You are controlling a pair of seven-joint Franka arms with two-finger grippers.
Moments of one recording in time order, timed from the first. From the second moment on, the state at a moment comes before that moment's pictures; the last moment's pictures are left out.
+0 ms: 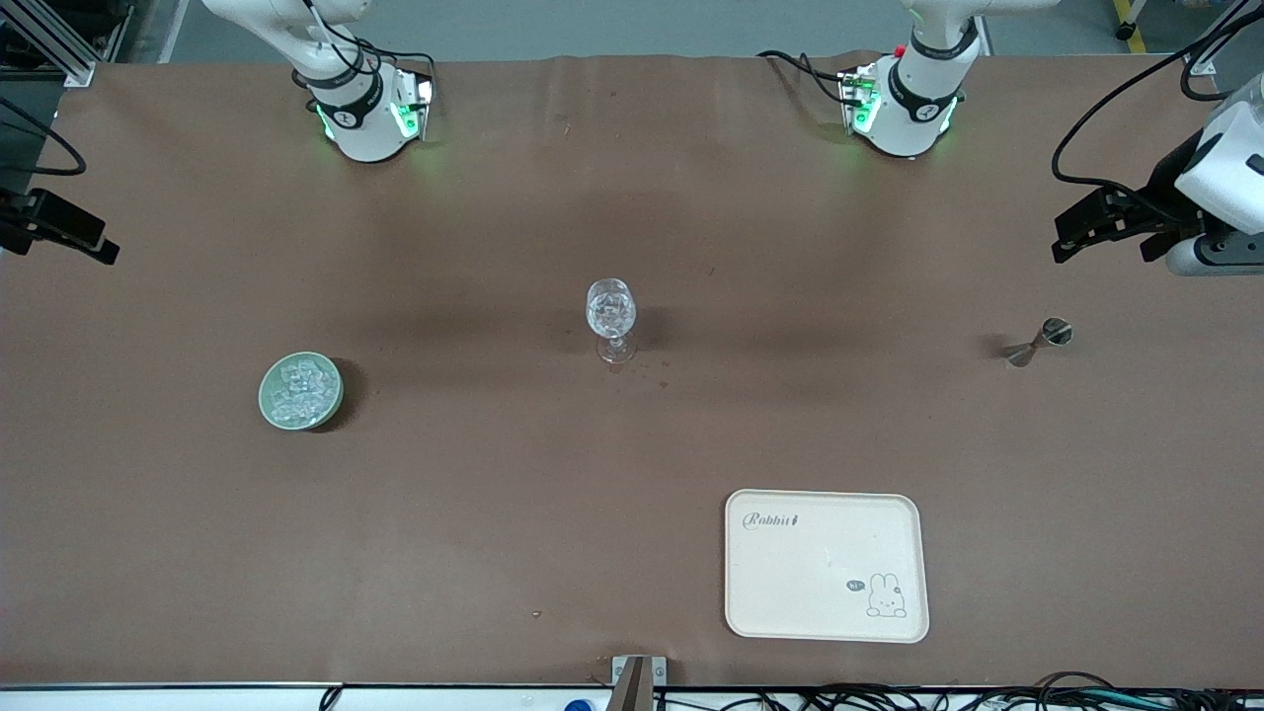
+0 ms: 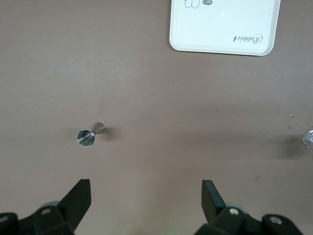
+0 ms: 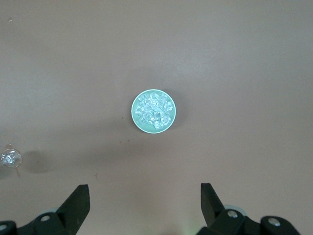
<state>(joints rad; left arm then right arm) -0.02 -0.04 -0.07 -1.61 -0.02 1.57 -0.08 -0.04 0.01 -0.04 -1.47 0.02 1.46 0.06</state>
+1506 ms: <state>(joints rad) -0.03 0.45 0.57 -1.53 -0.56 1.59 -0.19 -0.05 0.08 -0.05 -1.93 -0.01 1.98 0.07</state>
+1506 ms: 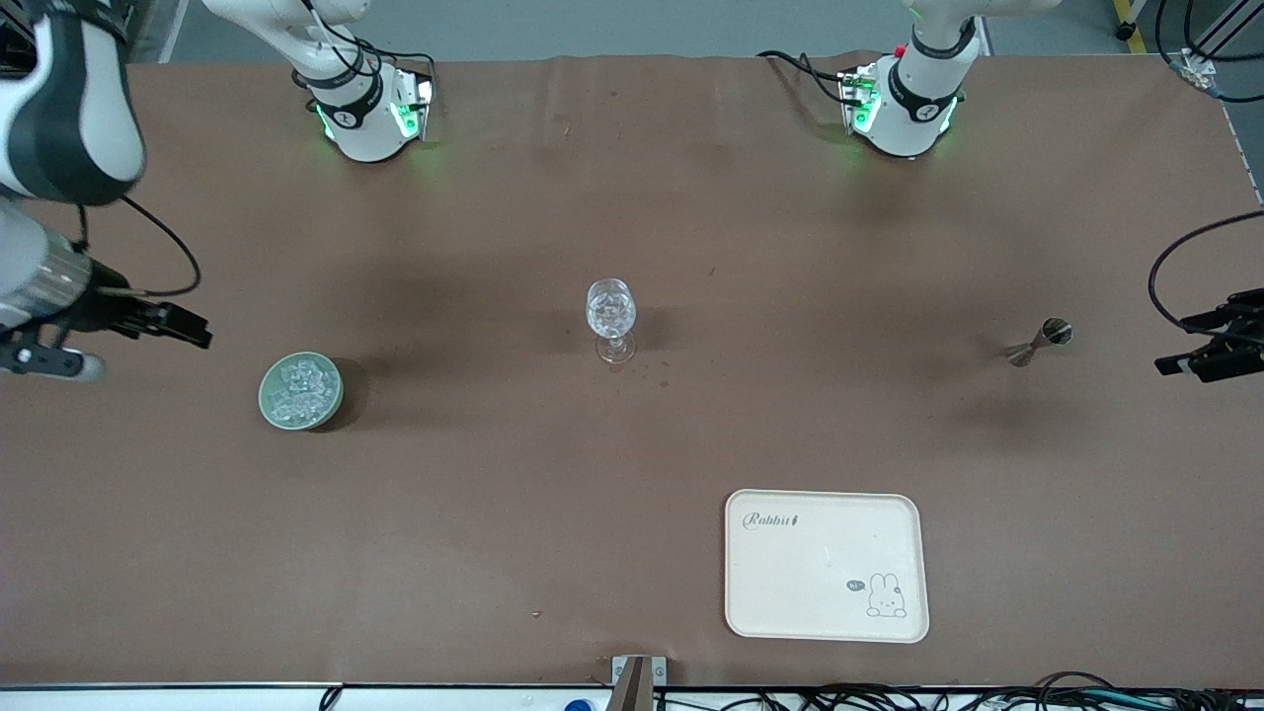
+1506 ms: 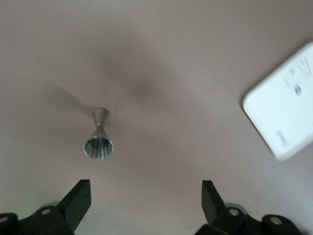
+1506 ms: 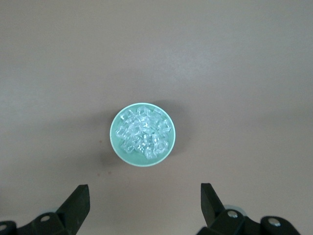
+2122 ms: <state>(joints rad) -0.01 0.72 0.71 -1.59 -0.84 1.53 -0.20 -0.05 0.29 -0.05 -2.10 -0.01 2.36 0.11</state>
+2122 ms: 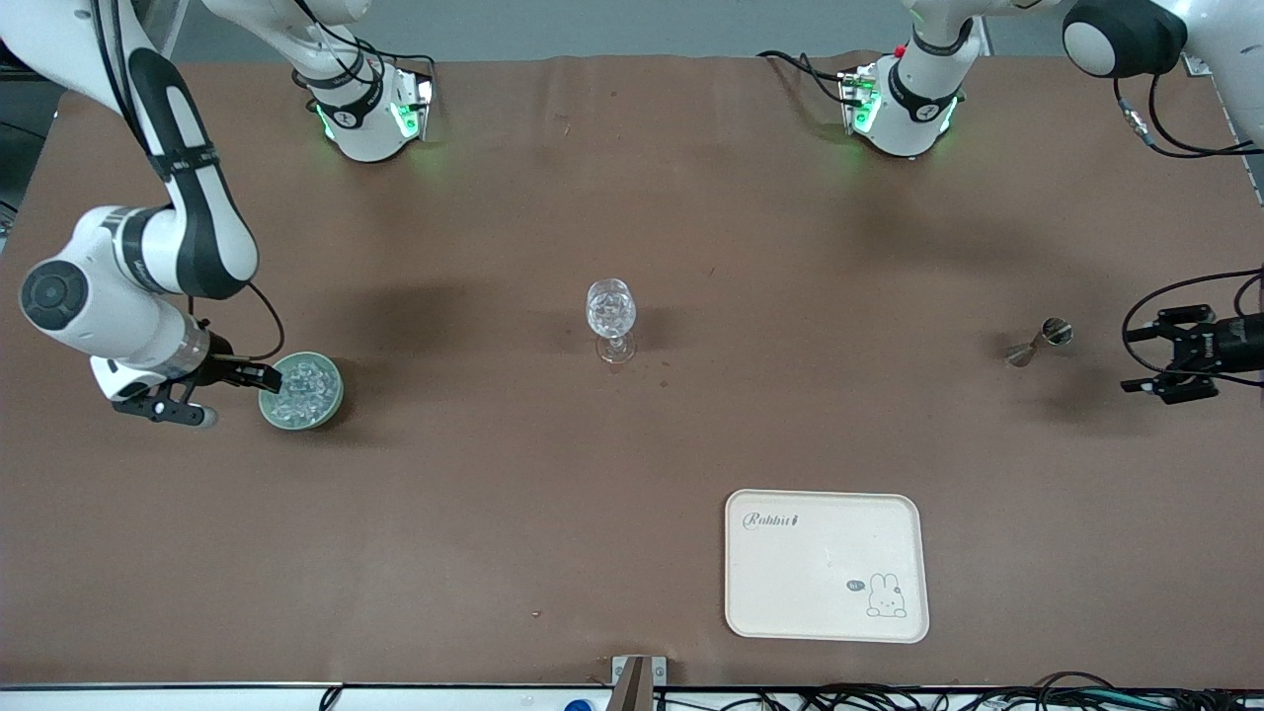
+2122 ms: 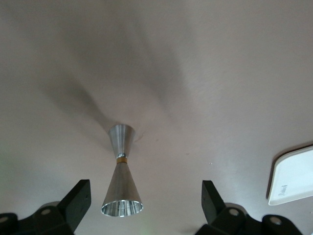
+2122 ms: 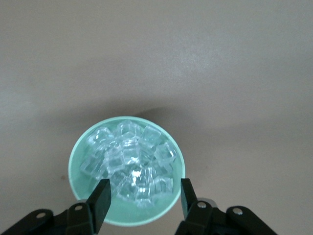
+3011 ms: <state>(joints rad) 0.08 0.93 0.72 -1.61 -1.08 1.30 -0.23 -0.04 0.36 -0.05 -2.15 -0.01 2.49 0.17</state>
